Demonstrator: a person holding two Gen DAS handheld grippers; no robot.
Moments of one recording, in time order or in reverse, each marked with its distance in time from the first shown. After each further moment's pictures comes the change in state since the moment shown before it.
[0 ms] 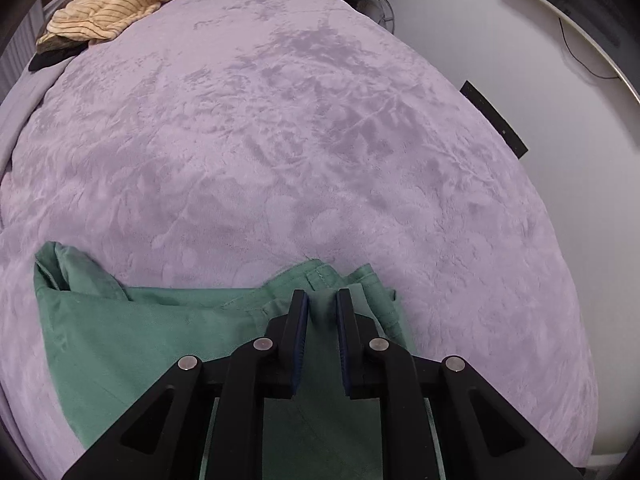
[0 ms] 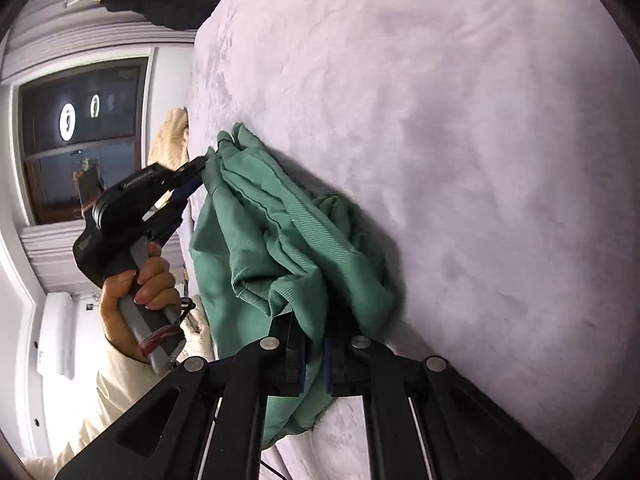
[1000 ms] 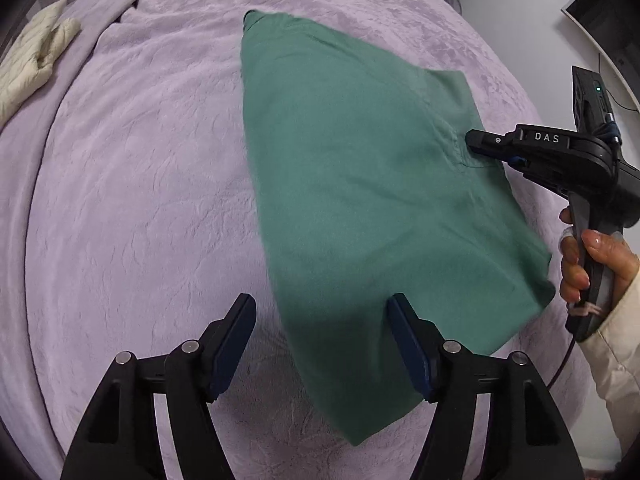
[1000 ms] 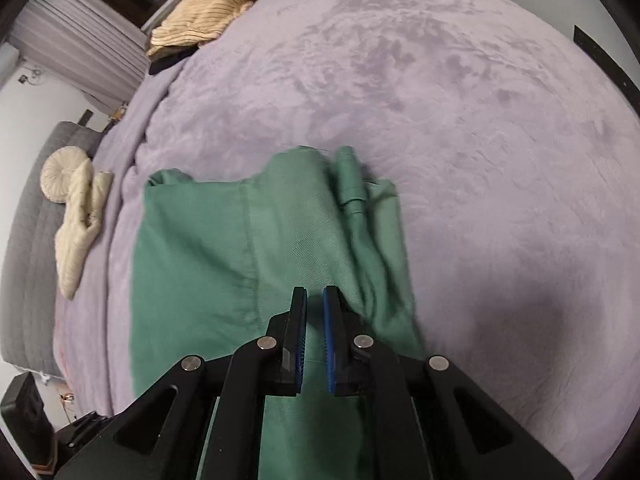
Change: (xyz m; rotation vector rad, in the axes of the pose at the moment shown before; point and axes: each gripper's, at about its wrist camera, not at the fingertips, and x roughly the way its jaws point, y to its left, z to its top) left arm -0.100 0.076 -0.222 -0.245 0.125 0.024; right arm 0.138 0.148 0.100 -0.750 0.189 -0.414
